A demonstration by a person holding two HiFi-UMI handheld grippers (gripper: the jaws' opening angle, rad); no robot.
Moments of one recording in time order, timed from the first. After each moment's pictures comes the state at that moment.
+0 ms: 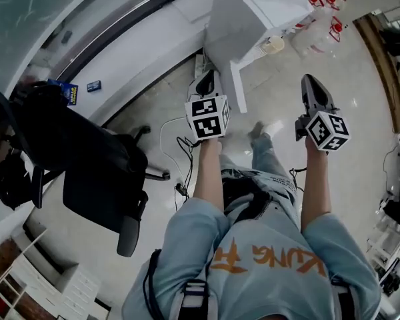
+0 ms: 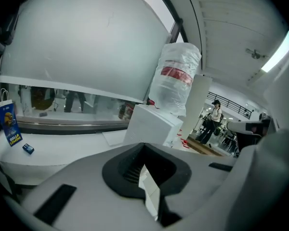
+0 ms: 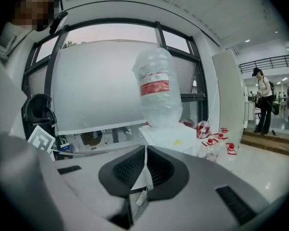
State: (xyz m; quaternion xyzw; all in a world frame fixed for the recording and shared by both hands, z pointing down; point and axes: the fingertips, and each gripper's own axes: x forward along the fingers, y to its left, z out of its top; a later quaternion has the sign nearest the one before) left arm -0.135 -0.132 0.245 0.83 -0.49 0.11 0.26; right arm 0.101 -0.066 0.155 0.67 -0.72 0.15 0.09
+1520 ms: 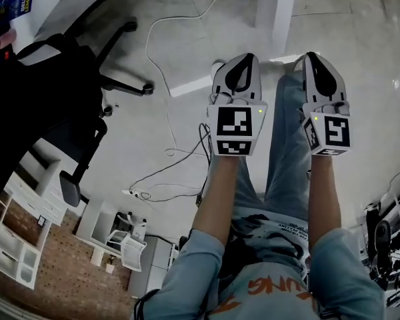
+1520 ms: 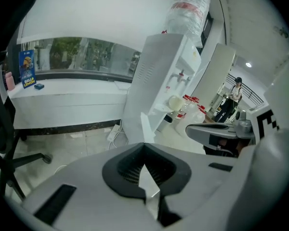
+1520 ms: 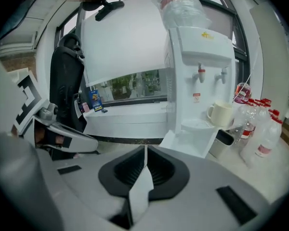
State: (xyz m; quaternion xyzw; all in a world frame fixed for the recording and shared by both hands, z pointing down) left arm -0.043 -0.003 0.566 0.74 -0.52 0.21 0.36; right arm 0.072 -0.030 0.550 0.47 -0.82 0.21 0.25
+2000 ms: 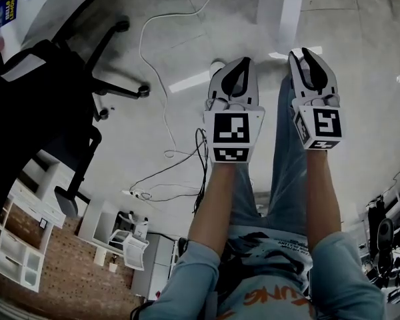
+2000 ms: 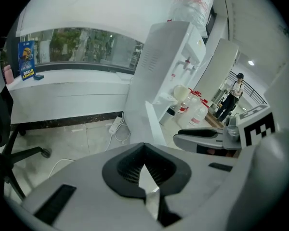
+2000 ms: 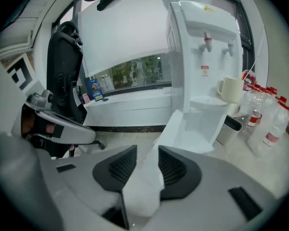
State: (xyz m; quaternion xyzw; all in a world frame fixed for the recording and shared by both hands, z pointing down) left arm -0.050 0.009 0.624 0.73 -0.51 0.23 0.38; right arm 0.051 -0.017 0.637 0.45 -0.81 0.25 0.28
